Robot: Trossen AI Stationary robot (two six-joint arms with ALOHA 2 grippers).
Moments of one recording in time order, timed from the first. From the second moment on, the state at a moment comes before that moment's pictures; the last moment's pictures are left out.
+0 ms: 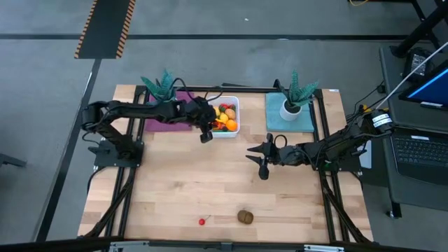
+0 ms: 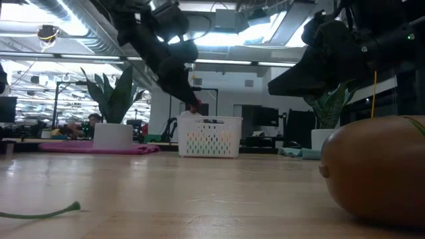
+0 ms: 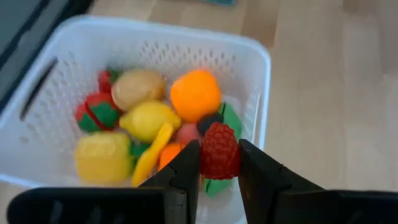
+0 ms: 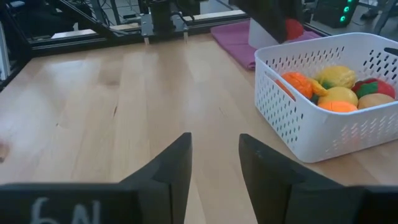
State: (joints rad) left arm 0.31 1.52 0.96 -0.22 0.01 0.06; right arm 0.26 1.40 0.38 0.70 0.44 0.23
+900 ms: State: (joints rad) left arm 0.32 1.64 1.00 -0.17 0.01 0.11; right arm 0.26 1.40 0.38 0.68 0.44 0.23
